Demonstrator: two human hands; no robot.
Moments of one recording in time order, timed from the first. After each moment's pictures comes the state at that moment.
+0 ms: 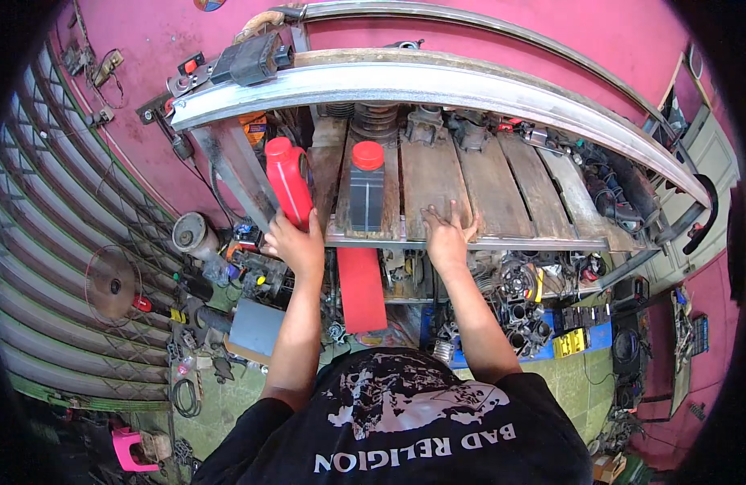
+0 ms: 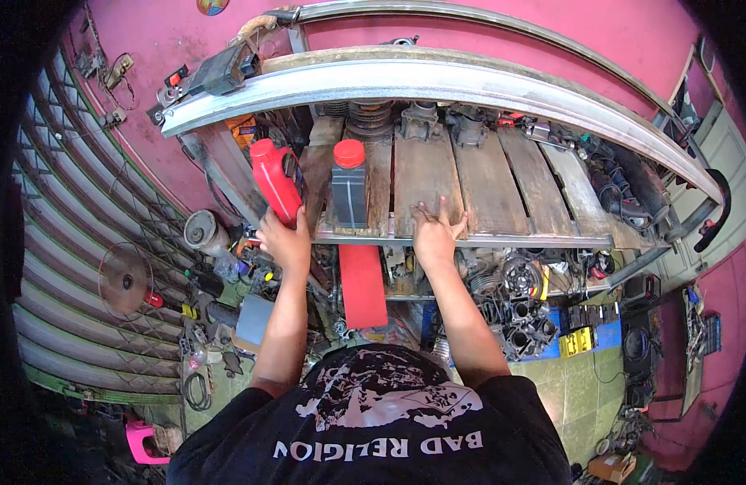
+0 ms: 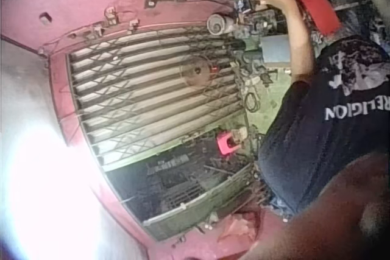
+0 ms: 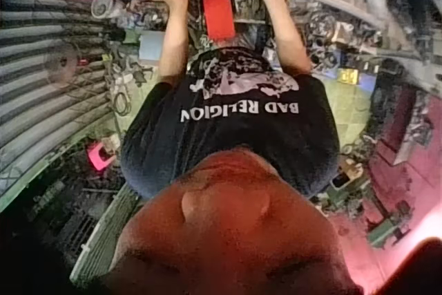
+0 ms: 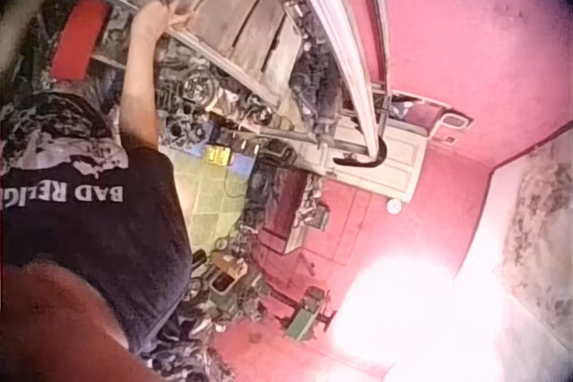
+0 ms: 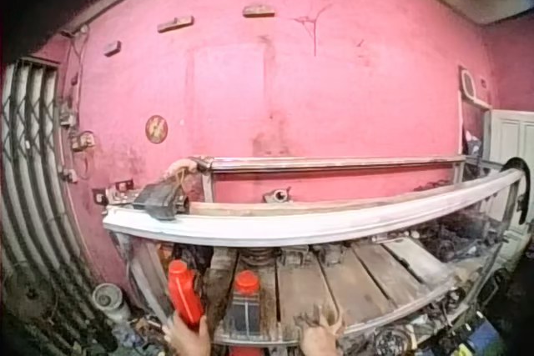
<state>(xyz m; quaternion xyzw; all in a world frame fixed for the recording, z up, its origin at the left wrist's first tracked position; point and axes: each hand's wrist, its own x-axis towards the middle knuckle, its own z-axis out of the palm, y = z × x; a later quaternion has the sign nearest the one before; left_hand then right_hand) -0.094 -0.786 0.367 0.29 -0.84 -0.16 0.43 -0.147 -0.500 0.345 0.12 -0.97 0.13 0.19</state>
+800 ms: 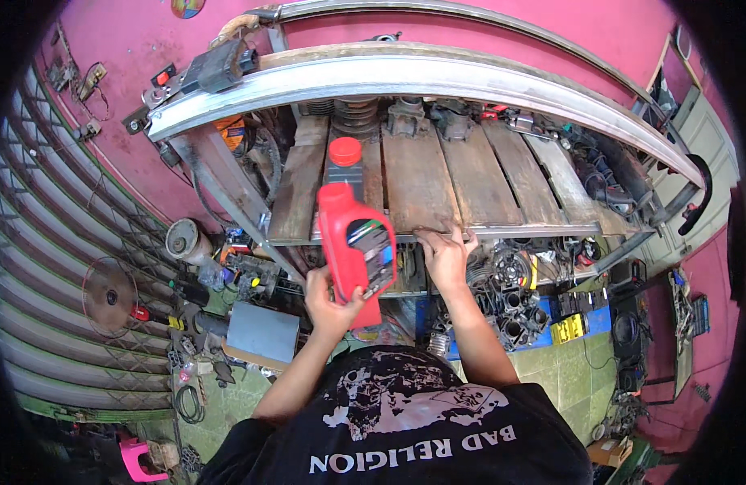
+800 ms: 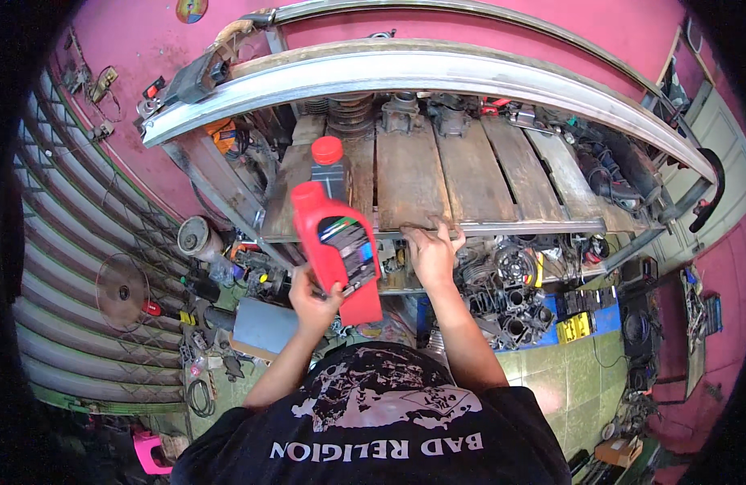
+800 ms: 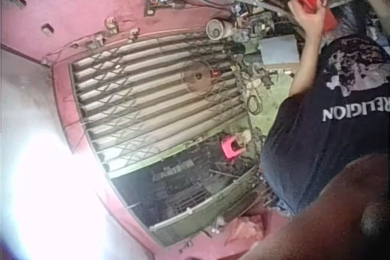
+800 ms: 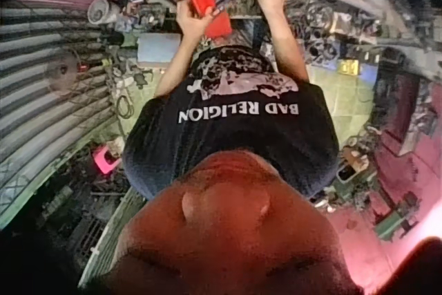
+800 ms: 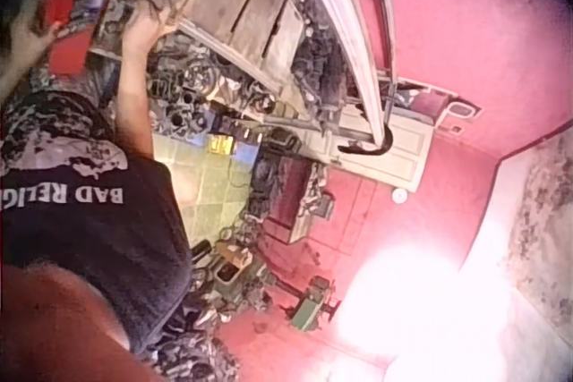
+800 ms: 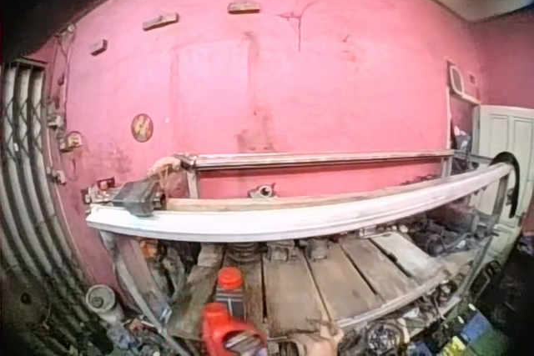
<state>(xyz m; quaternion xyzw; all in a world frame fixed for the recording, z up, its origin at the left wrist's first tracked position) 0.018 -0.711 0.352 -0.04 -0.81 -0.45 0.37 -0.092 -0.467 0.344 0.14 -0.91 0.23 0.31</state>
